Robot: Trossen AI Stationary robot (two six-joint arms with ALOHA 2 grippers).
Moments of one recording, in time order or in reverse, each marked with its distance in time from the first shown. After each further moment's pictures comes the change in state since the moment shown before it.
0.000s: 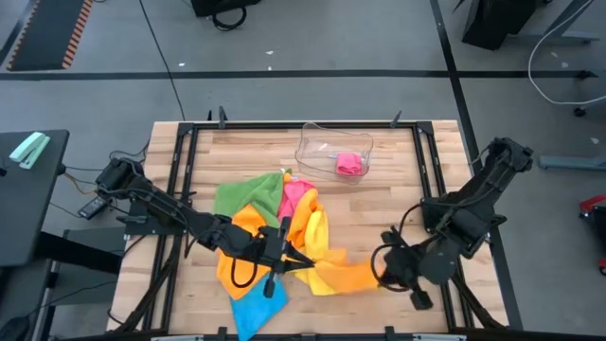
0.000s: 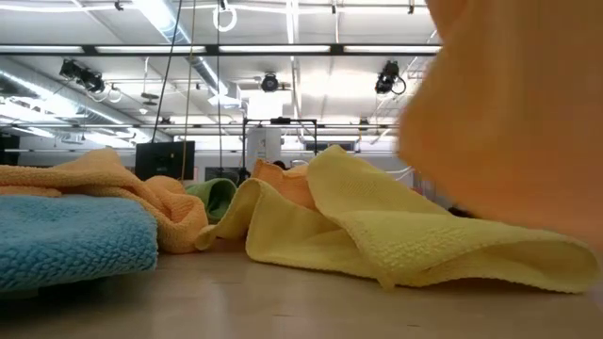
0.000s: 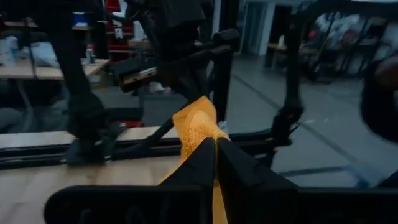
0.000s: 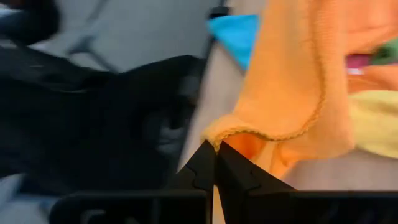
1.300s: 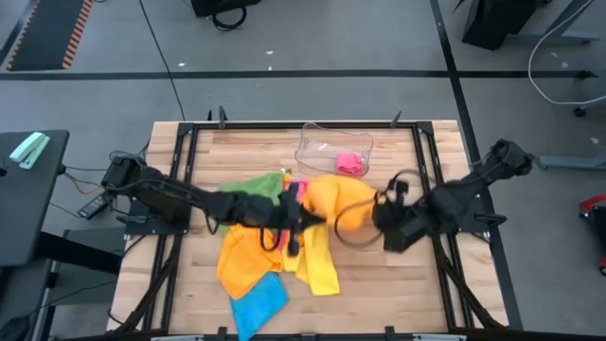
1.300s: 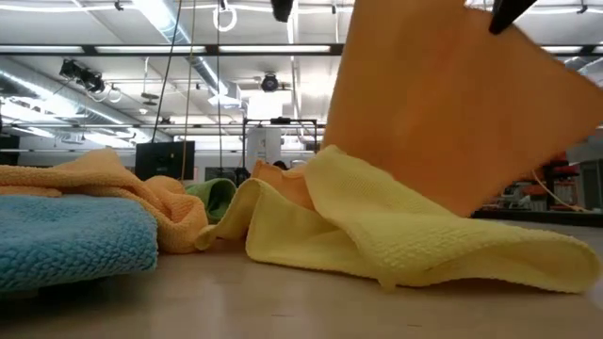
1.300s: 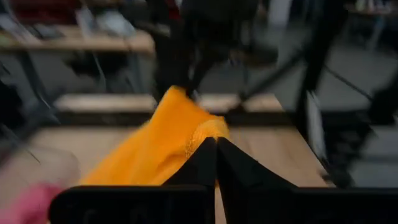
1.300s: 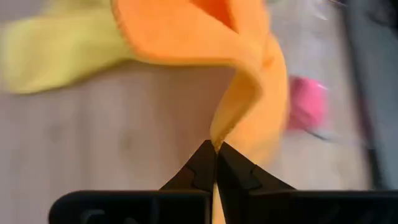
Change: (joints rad) left arm 0.214 0.026 0.000 -0.155 0.001 0.024; right arm -0.240 0.035 0.030 -0.578 0.289 -0.008
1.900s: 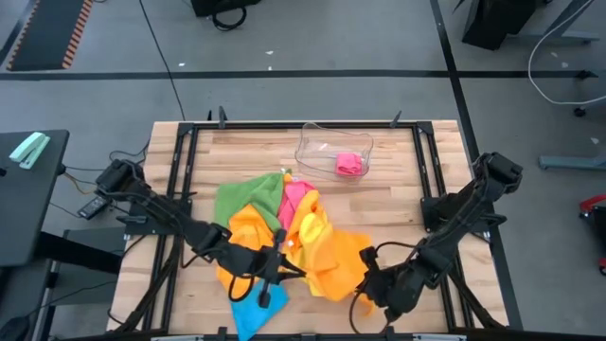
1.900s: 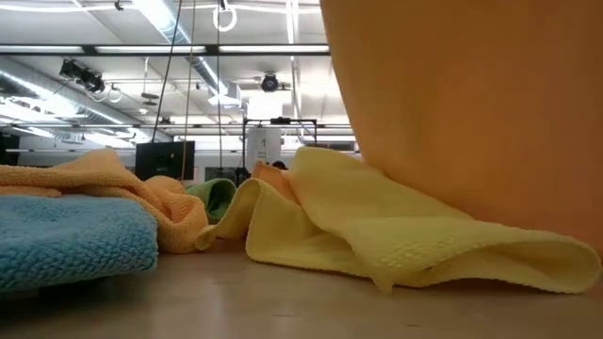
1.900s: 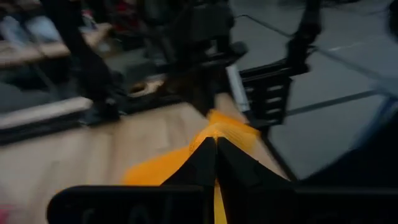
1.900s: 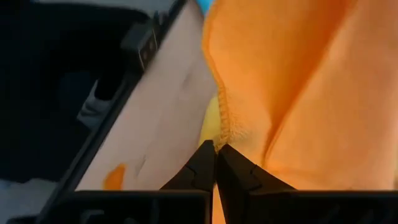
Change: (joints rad) left arm -0.296 -0.019 0.000 -0.091 -0.140 0.109; right arm 0.229 0.194 -0.209 0.842 -0.094 -0.311
